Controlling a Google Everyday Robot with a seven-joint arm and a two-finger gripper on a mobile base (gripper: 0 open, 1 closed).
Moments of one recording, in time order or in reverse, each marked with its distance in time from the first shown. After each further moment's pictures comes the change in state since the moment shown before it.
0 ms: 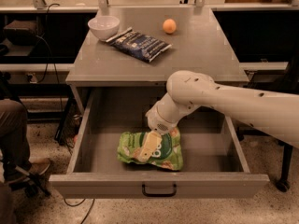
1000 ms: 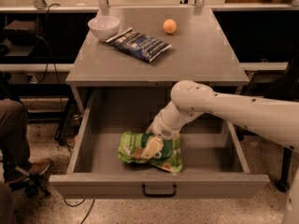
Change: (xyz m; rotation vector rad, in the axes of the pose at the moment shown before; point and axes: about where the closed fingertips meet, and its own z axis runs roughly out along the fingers) arm 0.039 -0.007 0.038 -0.064 0.003 0.075
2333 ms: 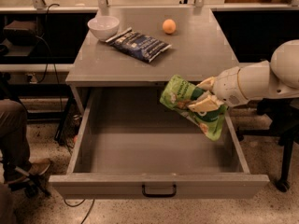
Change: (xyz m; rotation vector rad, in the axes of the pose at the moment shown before) arm 0.012 -0.028 -0.246 0.370 -0.317 -0.074
